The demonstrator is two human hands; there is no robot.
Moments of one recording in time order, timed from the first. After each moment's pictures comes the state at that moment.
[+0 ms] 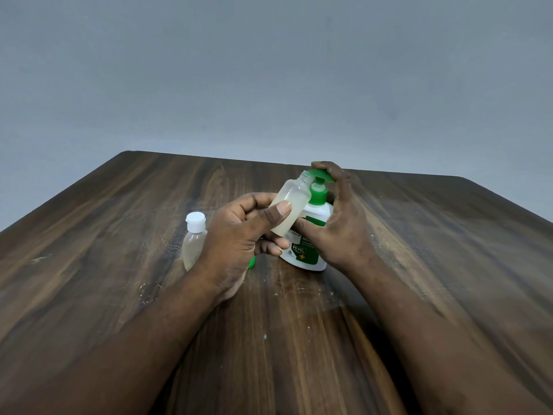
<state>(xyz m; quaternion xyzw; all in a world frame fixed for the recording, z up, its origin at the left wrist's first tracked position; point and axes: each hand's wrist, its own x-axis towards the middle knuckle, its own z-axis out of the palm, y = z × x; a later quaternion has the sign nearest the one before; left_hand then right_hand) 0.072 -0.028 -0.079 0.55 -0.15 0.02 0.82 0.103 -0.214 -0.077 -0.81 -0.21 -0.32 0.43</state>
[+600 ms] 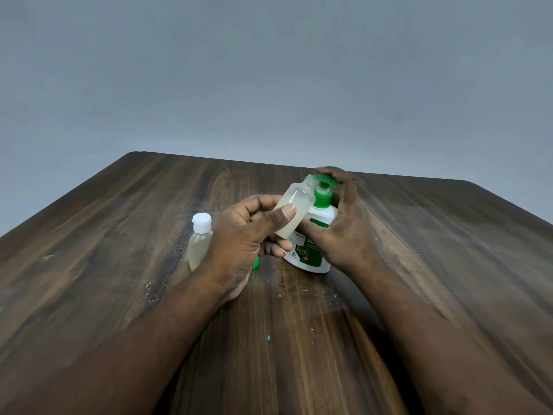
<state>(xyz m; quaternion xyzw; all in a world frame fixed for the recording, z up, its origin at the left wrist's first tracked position) 0.071 -0.027 -0.078 0.56 -0.14 0.03 0.82 0.106 -0.213 -0.078 -0.80 -0.23 -0.34 0.43</state>
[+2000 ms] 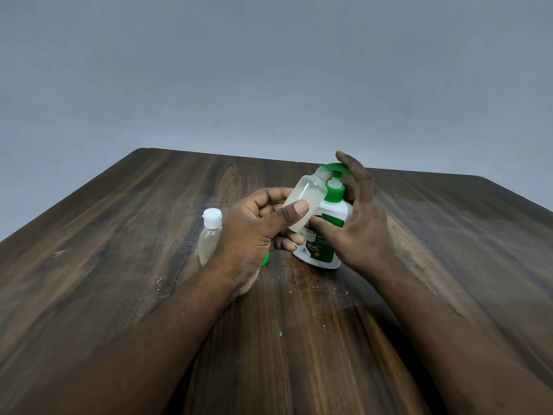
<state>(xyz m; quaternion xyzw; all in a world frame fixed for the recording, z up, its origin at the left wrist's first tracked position) 0.070 -0.027 -0.076 0.55 -0.15 0.03 0.82 0.102 -0.220 -0.081 -0.81 -0.24 -0.32 0.43</state>
